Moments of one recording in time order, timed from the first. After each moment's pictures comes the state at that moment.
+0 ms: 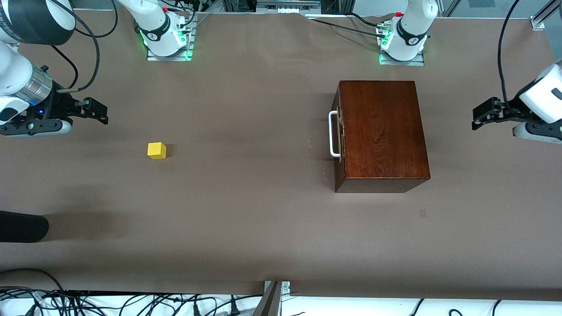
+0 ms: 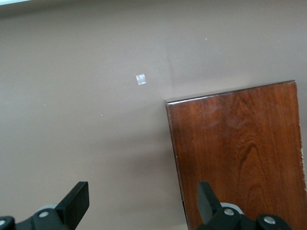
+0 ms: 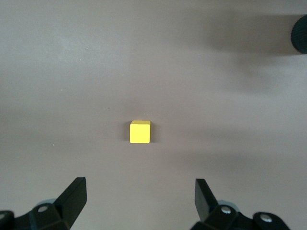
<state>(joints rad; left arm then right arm) 0.02 0.13 -0.08 -1.46 0.02 1.57 0.10 0.01 0.02 0.04 -1.78 -0.01 1.77 -0.04</state>
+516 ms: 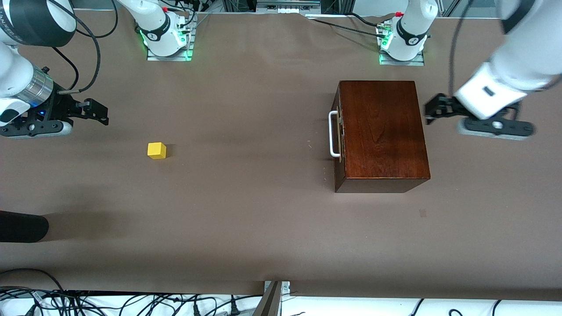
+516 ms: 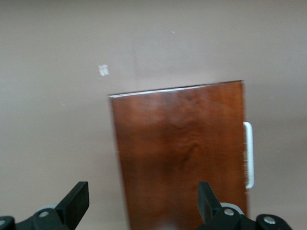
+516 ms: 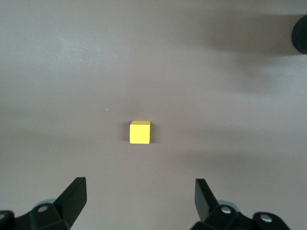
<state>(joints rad) -0.17 0.15 -0.11 -1.46 0.02 1.56 -0.22 0.01 0.02 0.04 -1.78 -0.01 1.77 -0.04</state>
